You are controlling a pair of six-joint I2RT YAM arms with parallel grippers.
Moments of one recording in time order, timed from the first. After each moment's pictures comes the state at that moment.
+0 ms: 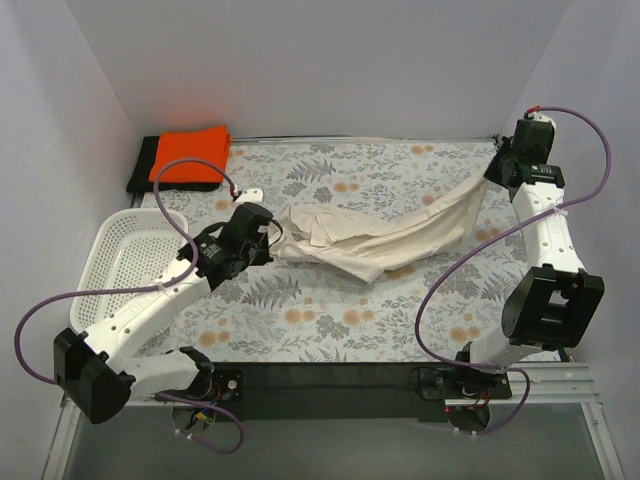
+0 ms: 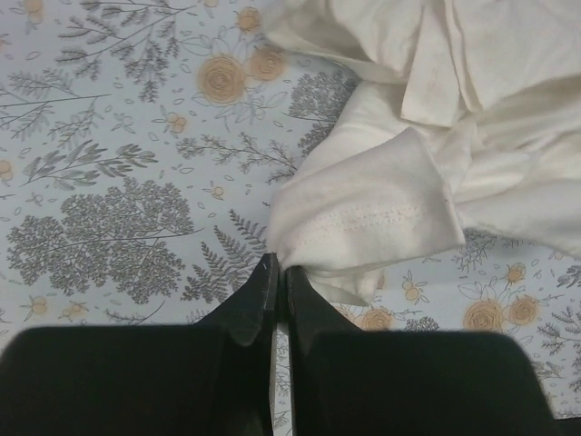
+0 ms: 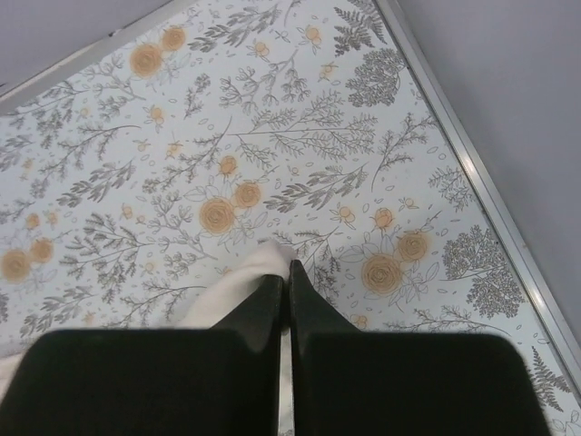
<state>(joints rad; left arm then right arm) -0.70 1.17 1.03 -0.69 -0.39 -0.53 -0.14 1.53 1.42 -0.51 0.10 0.29</state>
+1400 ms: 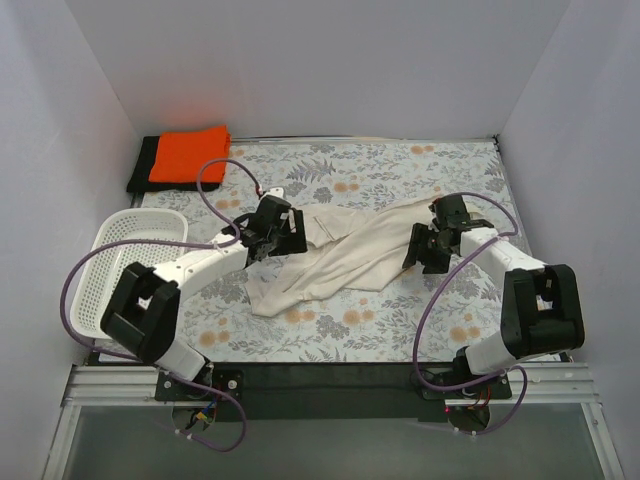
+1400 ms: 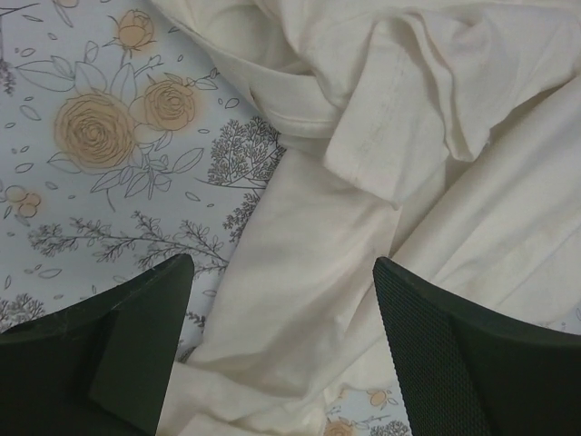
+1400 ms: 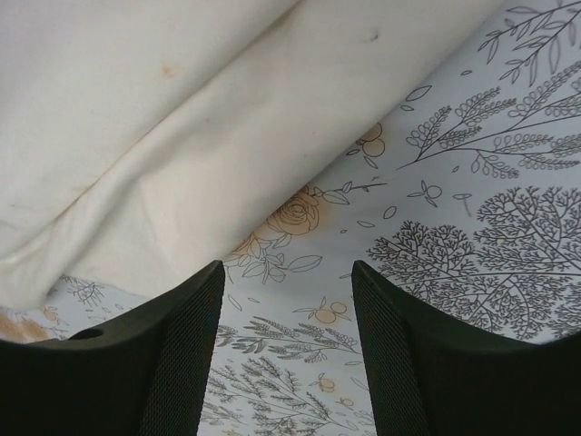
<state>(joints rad) -0.58 1.49 0.96 -0.31 -0.19 -0.57 0.17 1.48 0.88 -0.55 -0.18 0.38</state>
